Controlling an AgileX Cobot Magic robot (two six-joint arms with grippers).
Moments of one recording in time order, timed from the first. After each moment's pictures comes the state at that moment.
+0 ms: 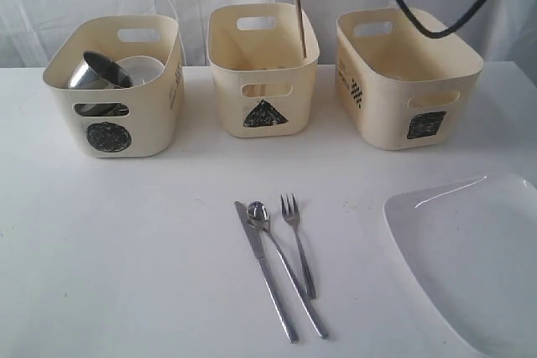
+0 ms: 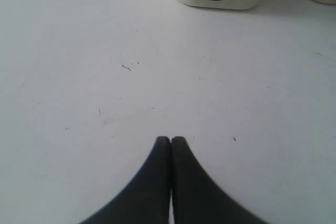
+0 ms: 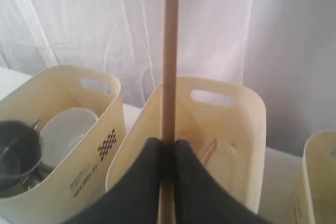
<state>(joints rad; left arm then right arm) 0.05 0.00 0.02 -0.26 0.50 0.15 0.32 1.75 -1.56 0.09 0.23 0.01</state>
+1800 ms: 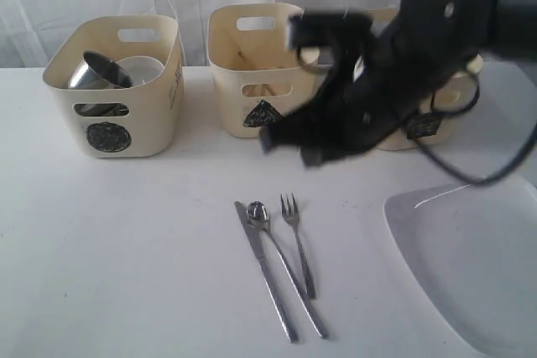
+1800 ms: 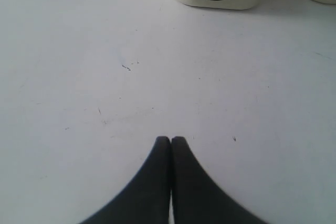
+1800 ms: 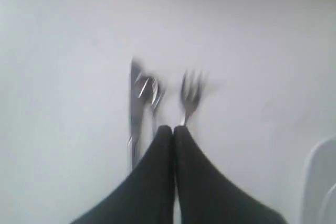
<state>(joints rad) 0.05 0.00 0.02 -0.26 0.50 0.15 0.42 1.58 -1.19 0.15 0.73 0.06</state>
